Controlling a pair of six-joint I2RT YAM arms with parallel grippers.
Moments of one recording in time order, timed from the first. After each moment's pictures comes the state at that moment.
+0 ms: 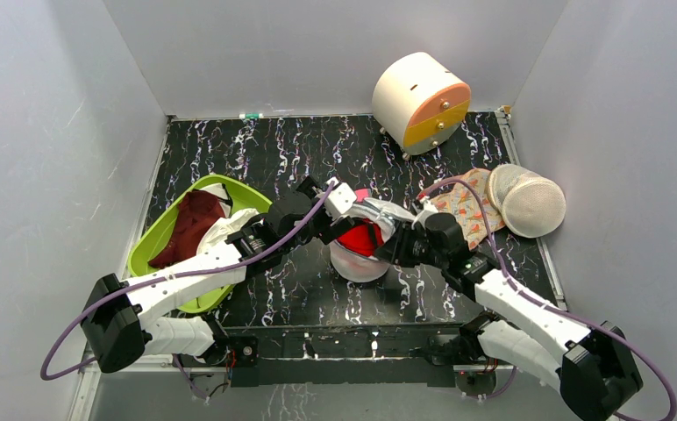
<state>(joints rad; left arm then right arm) -0.91 1.22 0.86 -0.01 -0.23 0.37 0.55 0.93 0.49 -0.10 -0.26 0.69</state>
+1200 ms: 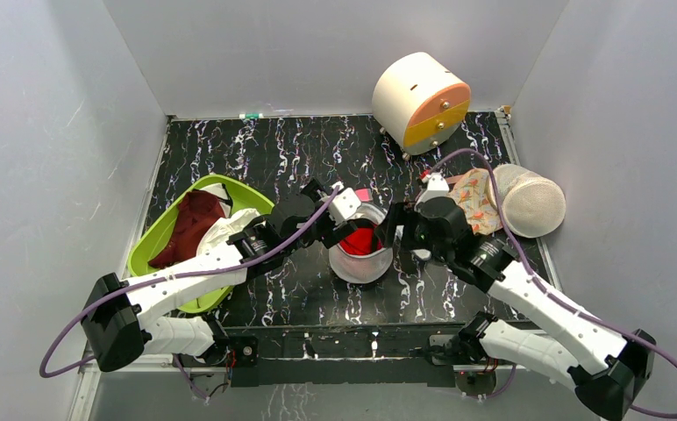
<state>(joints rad) -0.94 1.22 0.87 -0.04 -0.21 0.38 0.72 0.86 0.78 -0.46 0.14 0.59</state>
